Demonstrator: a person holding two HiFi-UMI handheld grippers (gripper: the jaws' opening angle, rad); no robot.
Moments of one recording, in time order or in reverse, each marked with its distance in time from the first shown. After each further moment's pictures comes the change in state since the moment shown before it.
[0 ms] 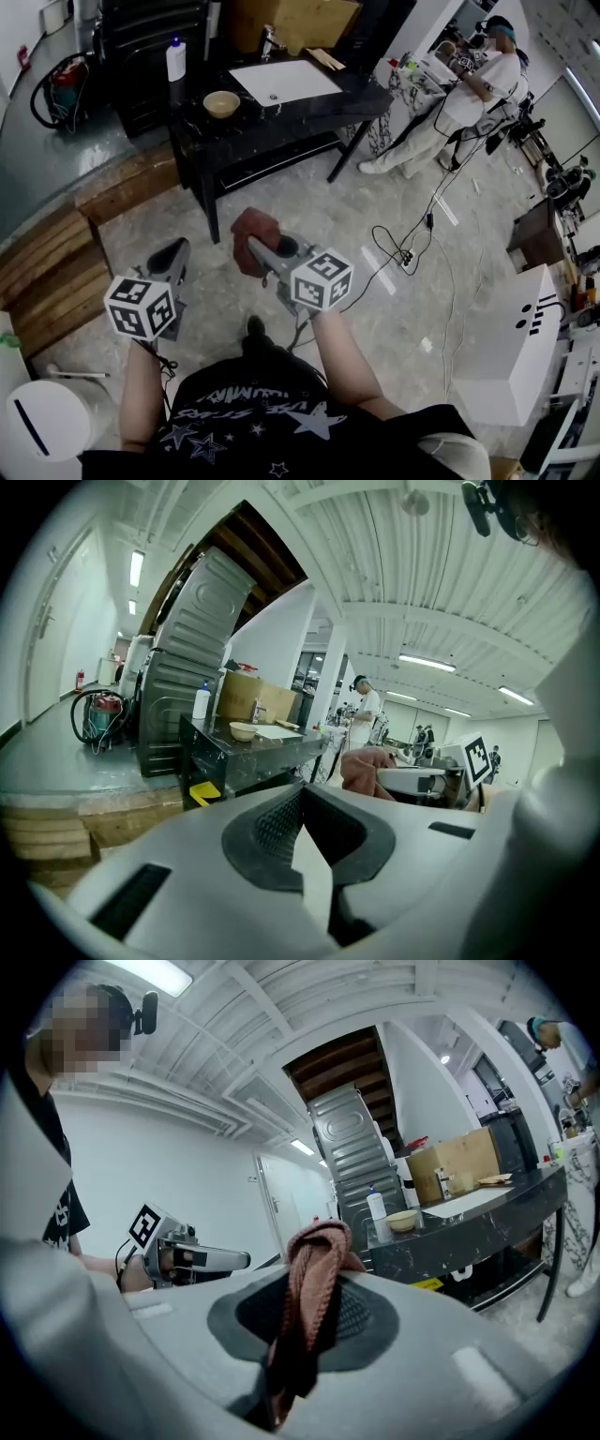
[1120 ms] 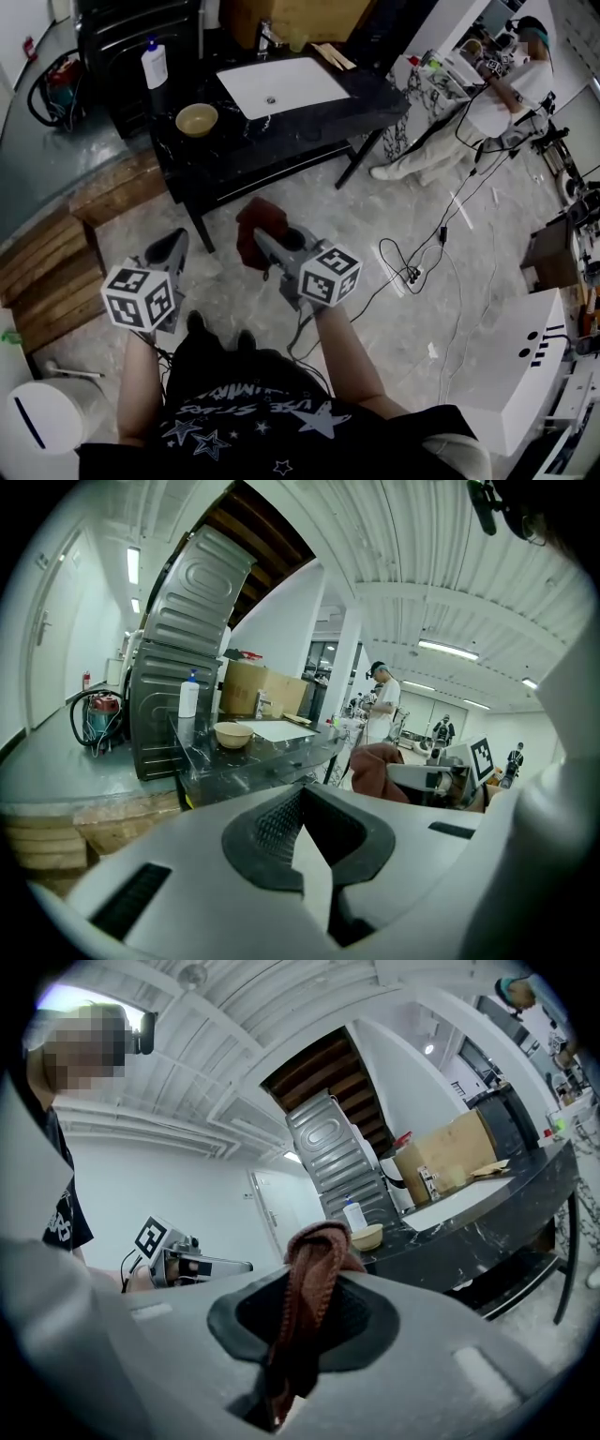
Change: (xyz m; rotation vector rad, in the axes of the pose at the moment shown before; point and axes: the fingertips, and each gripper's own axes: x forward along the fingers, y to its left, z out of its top) left arm 0.172 0.009 0.057 -0.007 0.058 0.085; right arm 0.015 -0.183 0.048 0.100 -0.058 0.065
